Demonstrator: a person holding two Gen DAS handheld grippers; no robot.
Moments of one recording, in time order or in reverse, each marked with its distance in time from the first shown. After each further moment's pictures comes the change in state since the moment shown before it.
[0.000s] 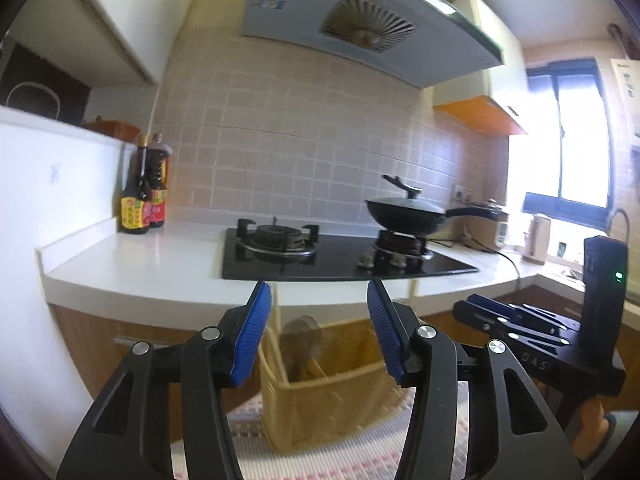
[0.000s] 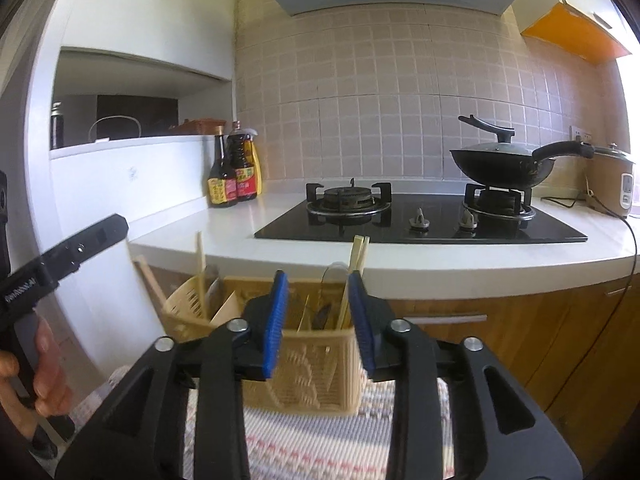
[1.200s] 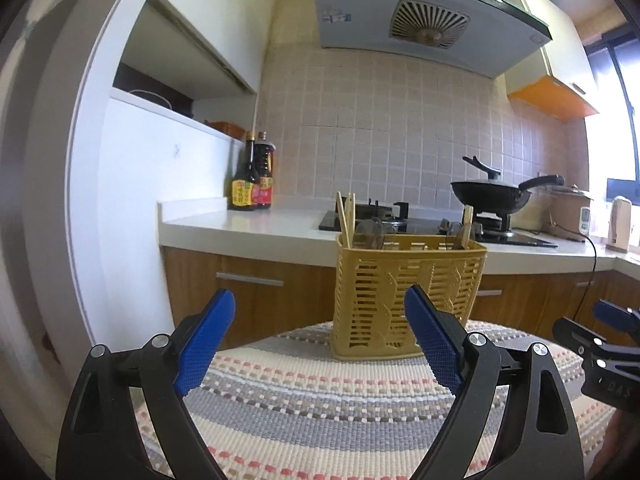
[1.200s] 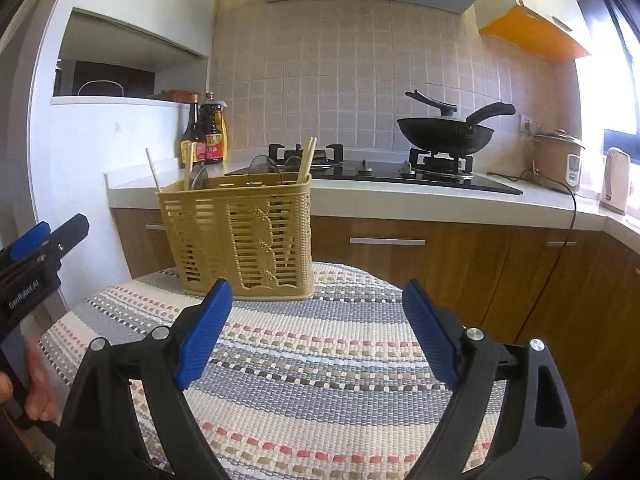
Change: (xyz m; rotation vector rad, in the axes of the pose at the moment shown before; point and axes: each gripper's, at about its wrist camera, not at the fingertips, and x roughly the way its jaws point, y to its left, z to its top) left arm -0.070 -0.044 -0.101 -0.003 -0.043 0.446; right arm -0.077 0.002 -0.099 -0.029 0.035 -0.170
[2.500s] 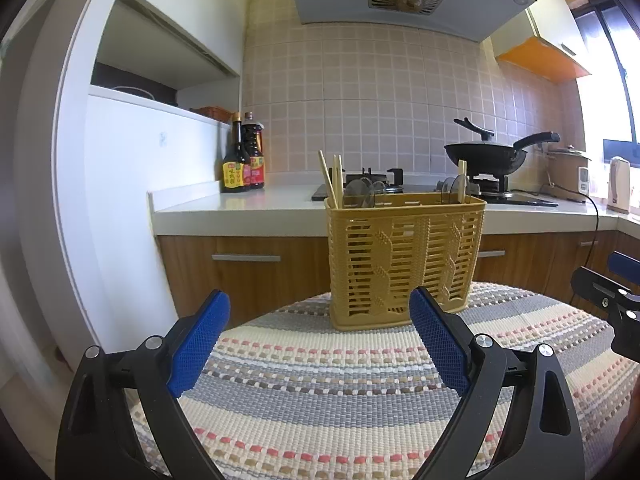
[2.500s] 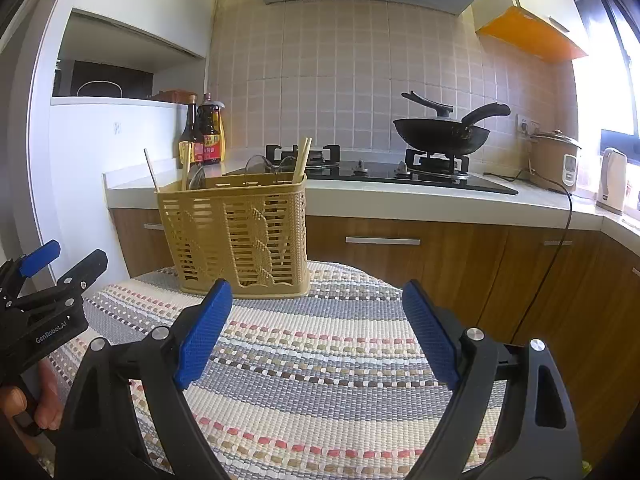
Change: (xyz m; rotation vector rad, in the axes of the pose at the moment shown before) left arm 0.012 -0.008 -0.012 0.081 0.090 -0.004; right arm -0.006 -0.004 -0.001 0.008 -0.004 -0.012
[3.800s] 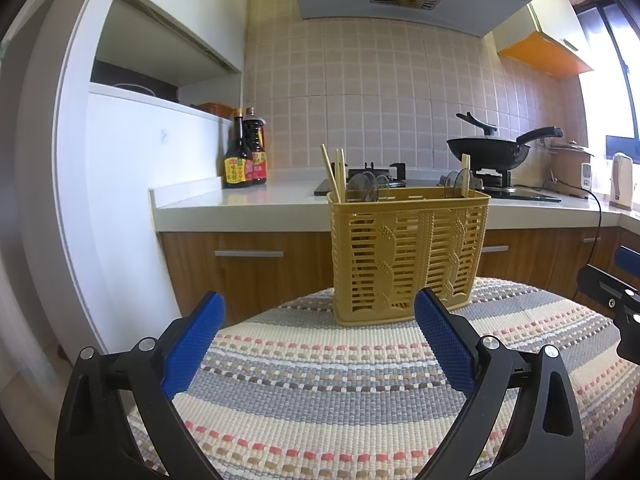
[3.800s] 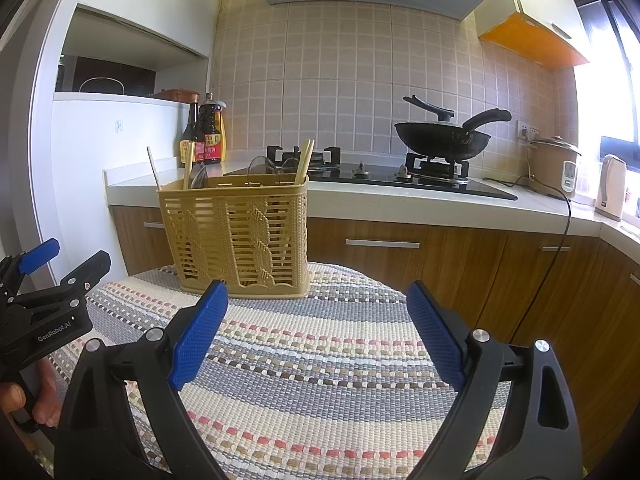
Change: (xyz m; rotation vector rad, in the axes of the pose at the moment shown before) left arm 0.000 -0.001 -0.001 0.006 0.019 0.008; right arm -0.002 0.002 0.000 -0.016 -0.004 -0.006
